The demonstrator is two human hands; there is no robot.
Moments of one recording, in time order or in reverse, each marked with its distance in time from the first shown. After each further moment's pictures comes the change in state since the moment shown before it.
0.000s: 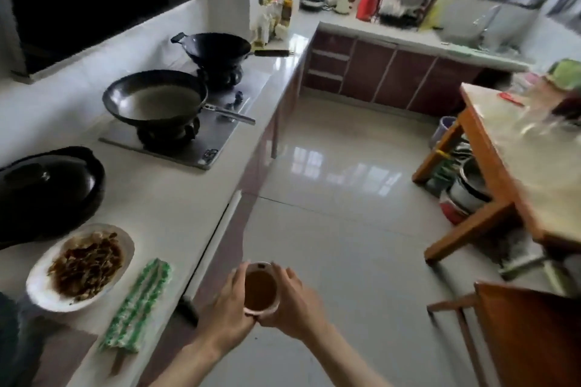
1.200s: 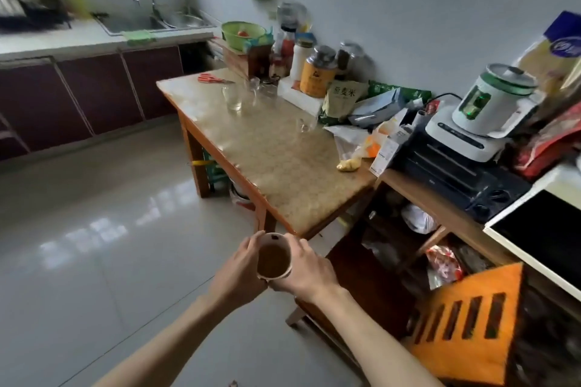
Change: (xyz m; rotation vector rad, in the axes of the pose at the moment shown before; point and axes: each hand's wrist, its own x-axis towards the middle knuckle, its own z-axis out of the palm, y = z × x) left_hand 0.378 0.636 0.377 0.023 -0.582 1.033; right_hand -0.040 0.573 -0.432 0.150 0.574 0.832
